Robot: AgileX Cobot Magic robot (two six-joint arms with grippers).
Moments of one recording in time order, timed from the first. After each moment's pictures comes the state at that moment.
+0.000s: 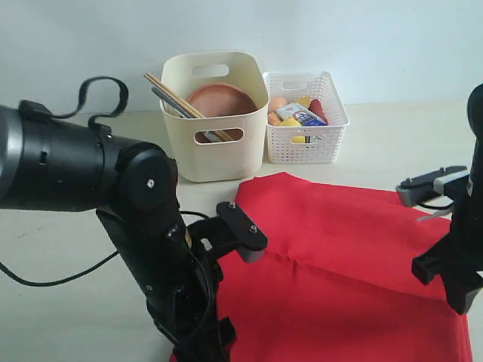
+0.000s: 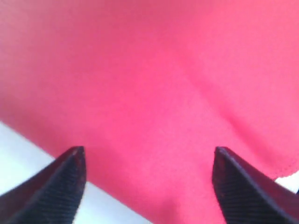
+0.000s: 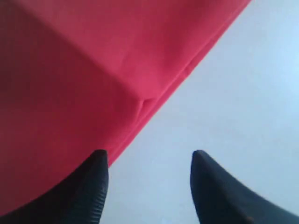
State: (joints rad) left arm -0.84 1.82 -1.04 -0.33 0.79 0.50; right arm 0.21 1.67 -0.89 -0.10 1.09 -0.01
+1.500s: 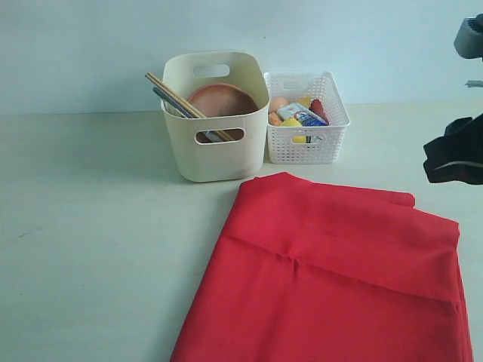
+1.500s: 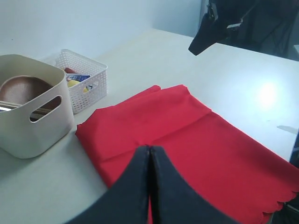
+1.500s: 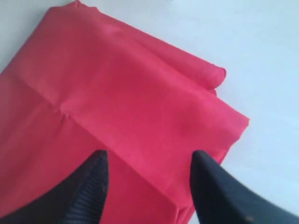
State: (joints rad) left arm -0.84 0.47 -0.52 -0.25 0.44 0.26; right arm 0.21 1.15 -0.87 0.11 0.81 -0.09
